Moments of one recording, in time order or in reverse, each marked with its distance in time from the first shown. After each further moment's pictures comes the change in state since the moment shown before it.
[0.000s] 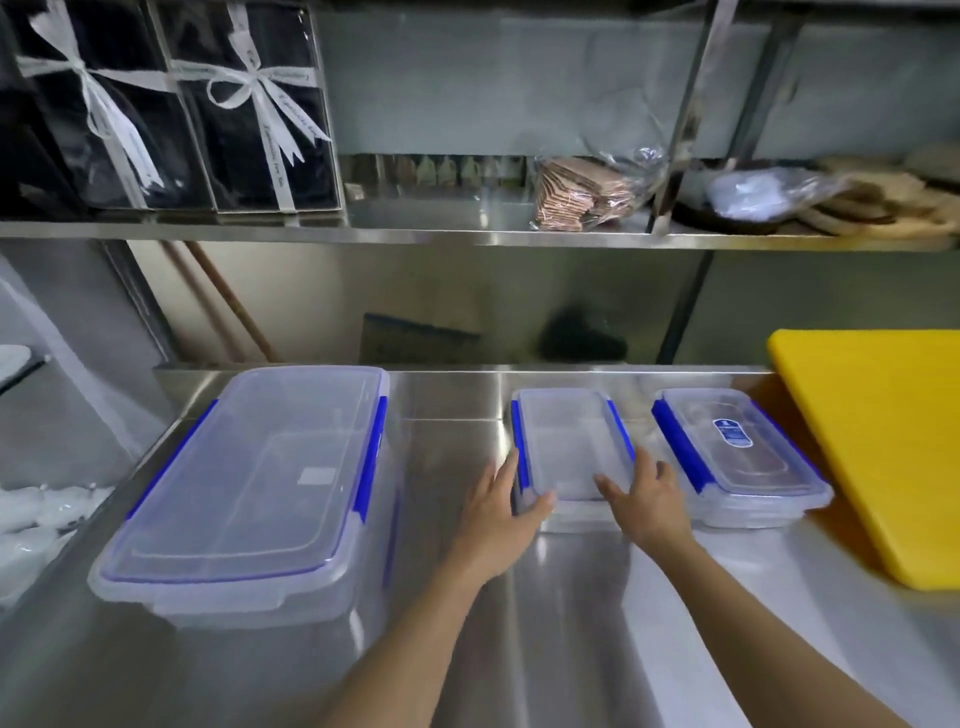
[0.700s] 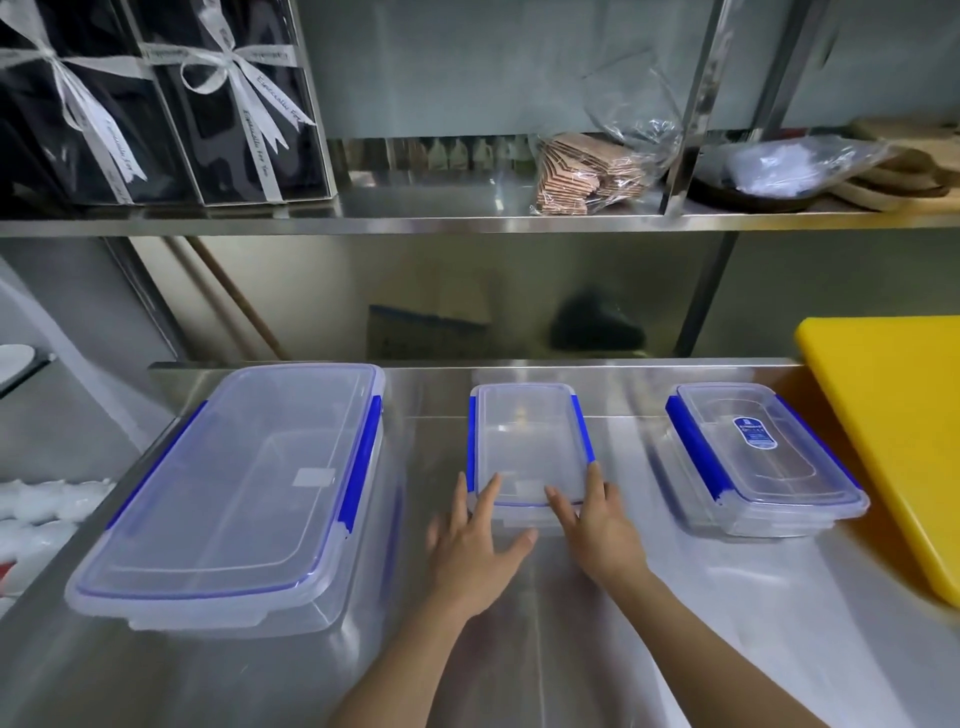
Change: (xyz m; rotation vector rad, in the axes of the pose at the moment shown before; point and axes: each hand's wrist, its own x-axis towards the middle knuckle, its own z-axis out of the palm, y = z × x) left_hand 0.008 -0.039 0.018 0.305 0.100 -0.081; right_hand -0.002 -0.008 0.054 0.029 -0.088 -0.141
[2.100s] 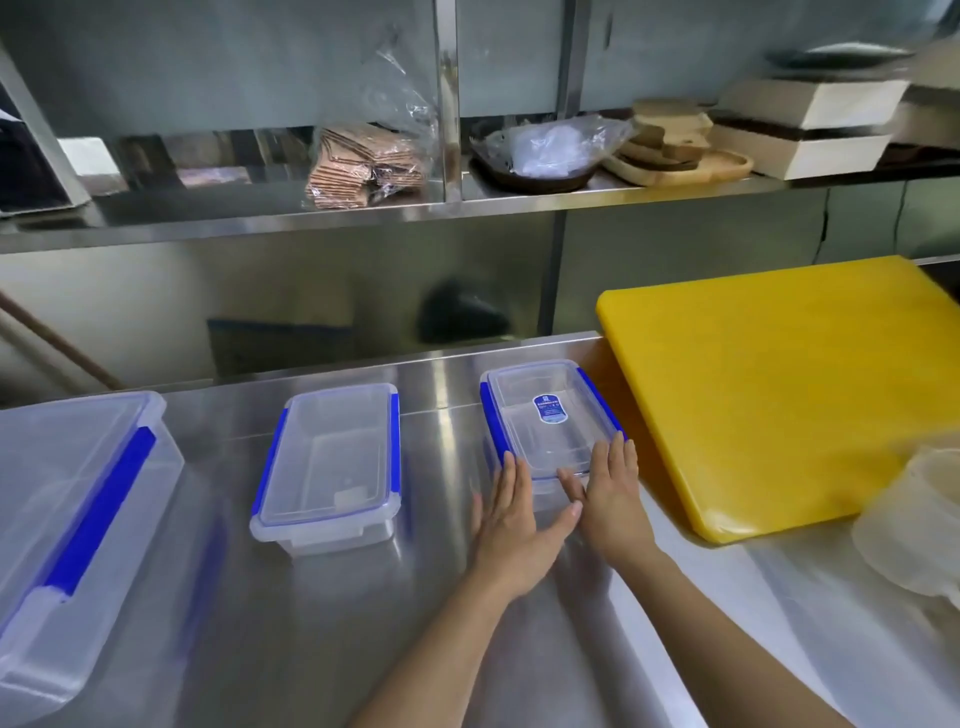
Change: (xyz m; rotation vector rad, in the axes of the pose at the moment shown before) left_hand 0.009 0.203 0.149 0.010 -0.205 0.202; right_hand 0.029 0.182 -0.139 -0.134 0.156 0.037
